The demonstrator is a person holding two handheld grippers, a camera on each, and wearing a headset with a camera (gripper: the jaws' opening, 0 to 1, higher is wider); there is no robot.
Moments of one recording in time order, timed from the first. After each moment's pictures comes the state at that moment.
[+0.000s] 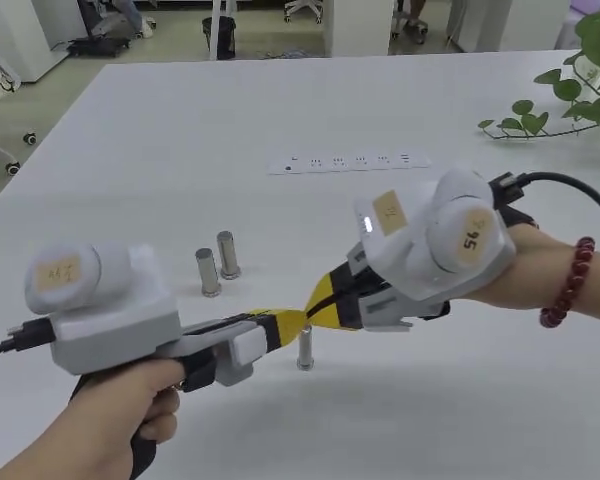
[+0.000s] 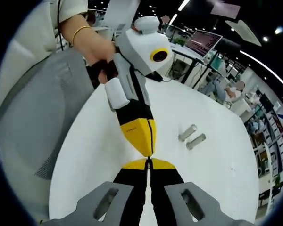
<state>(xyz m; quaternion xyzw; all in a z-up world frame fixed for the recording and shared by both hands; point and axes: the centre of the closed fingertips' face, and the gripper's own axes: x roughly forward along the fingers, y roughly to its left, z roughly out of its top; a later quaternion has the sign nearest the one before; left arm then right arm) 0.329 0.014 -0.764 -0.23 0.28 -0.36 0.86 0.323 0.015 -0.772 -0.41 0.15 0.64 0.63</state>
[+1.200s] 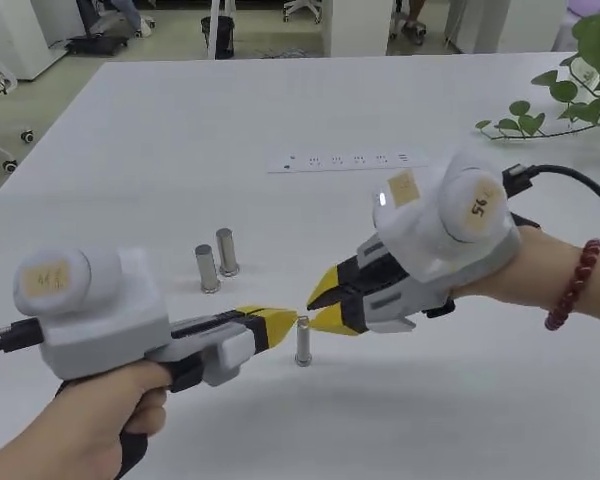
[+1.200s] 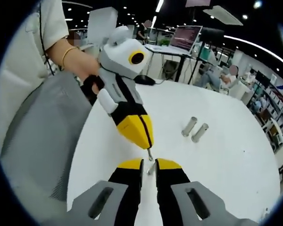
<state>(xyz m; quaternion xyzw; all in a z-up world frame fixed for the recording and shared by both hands) 0.326 0.023 -0.767 -0.18 0.26 -0.38 0.87 0.318 0.008 -0.771 -0.30 0.22 0.64 0.67</state>
